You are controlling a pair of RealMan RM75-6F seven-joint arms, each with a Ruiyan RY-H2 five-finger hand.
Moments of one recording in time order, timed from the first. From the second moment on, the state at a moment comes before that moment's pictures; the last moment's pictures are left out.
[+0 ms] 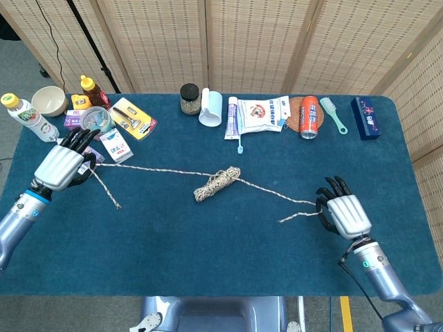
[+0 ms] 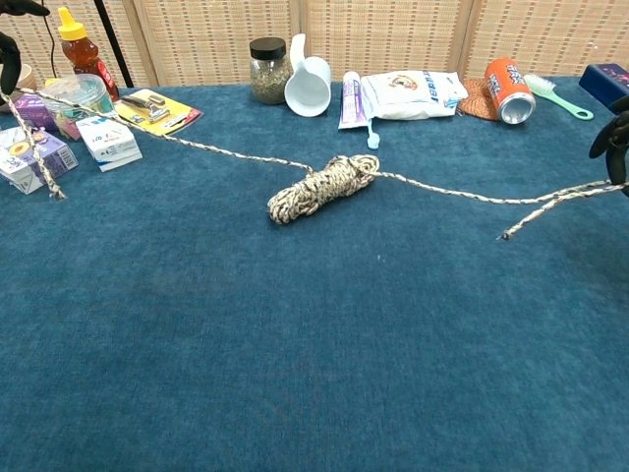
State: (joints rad) left arm -0.65 -1.31 0.02 -0.96 1.60 1.20 -0.34; right arm 0.42 -1.30 0.06 -1.47 -1.48 1.19 -0.05
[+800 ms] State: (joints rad) left arm -0.74 -1.33 -0.02 -1.28 1.64 1.13 -0.14; right arm 0.50 -1.37 0.08 -1.57 -1.49 1.11 -0.11
